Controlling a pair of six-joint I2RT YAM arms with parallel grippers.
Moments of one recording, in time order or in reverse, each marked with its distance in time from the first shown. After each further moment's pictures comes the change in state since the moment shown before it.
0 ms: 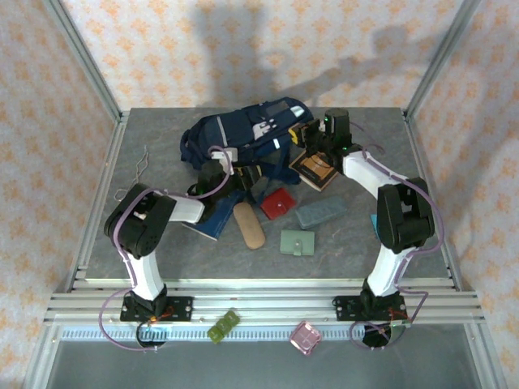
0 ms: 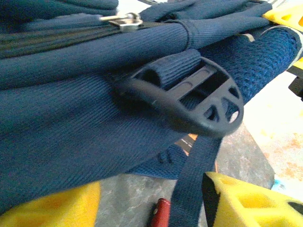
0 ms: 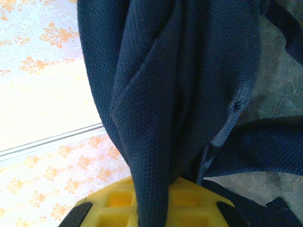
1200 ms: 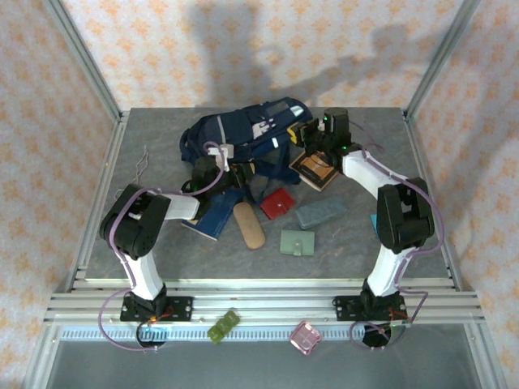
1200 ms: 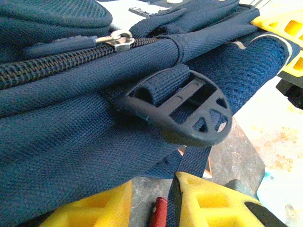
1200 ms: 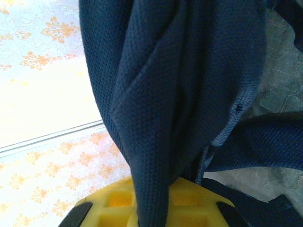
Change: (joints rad) left arm 0.054 -0.041 0.001 -0.043 0.092 0.030; right arm 0.005 0.000 0.011 -0.007 -0.011 0.000
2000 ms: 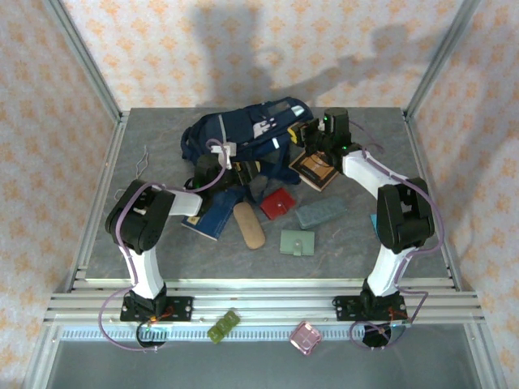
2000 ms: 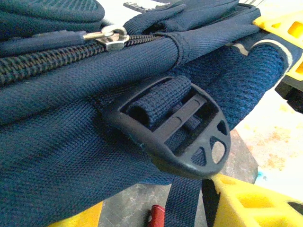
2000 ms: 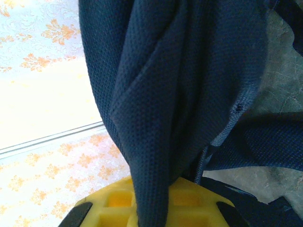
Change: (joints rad) left arm 0.003 0.064 0.048 0.024 0.024 -0.019; right arm 0.000 0.000 0.000 0.000 0.007 0.000
